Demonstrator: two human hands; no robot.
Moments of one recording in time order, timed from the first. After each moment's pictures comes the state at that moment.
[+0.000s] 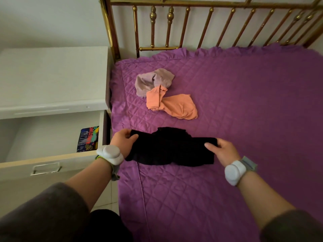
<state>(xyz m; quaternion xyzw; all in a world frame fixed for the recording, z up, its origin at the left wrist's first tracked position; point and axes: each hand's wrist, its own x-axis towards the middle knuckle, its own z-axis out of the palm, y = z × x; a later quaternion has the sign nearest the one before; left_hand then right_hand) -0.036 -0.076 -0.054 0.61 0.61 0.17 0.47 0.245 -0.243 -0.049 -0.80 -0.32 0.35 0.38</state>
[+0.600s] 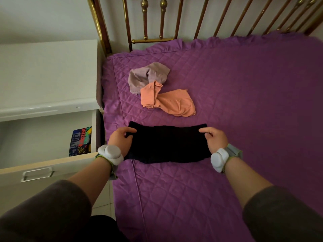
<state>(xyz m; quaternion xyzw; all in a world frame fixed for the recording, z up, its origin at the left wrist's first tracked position) -0.020 -0.061 -0.074 0.69 0.60 0.15 0.39 0.254 -0.200 -0.080 -0.85 -0.31 0.25 0.33</state>
